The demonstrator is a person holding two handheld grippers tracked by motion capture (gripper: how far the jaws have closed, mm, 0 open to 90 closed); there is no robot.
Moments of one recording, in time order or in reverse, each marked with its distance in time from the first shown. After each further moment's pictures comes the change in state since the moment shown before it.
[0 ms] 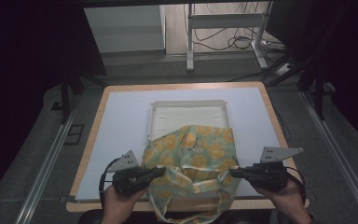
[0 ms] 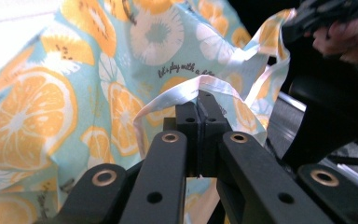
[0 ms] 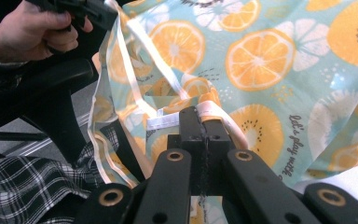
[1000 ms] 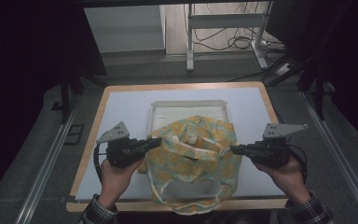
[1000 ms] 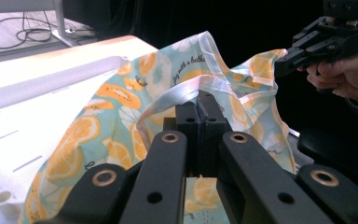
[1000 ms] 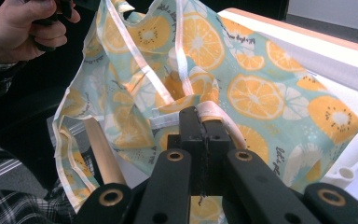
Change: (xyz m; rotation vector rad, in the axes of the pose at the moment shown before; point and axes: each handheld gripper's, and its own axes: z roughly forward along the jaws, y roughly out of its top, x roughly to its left) left arm 0.029 0.059 -0.008 -0.117 0.021 0.018; right arm -0.026 0.048 -0.007 -0.047 -0.060 -0.013
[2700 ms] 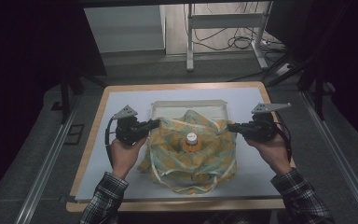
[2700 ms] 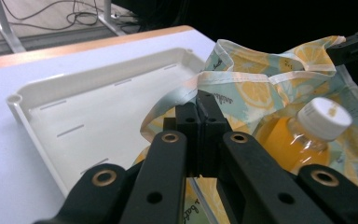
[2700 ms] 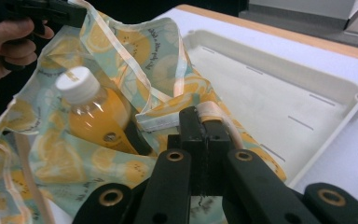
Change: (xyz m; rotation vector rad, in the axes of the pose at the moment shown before) left arm 0.070 -0.001 0.050 0.054 0.156 -0.070; right arm -0.065 0.014 0.042 0.029 -0.123 0.089
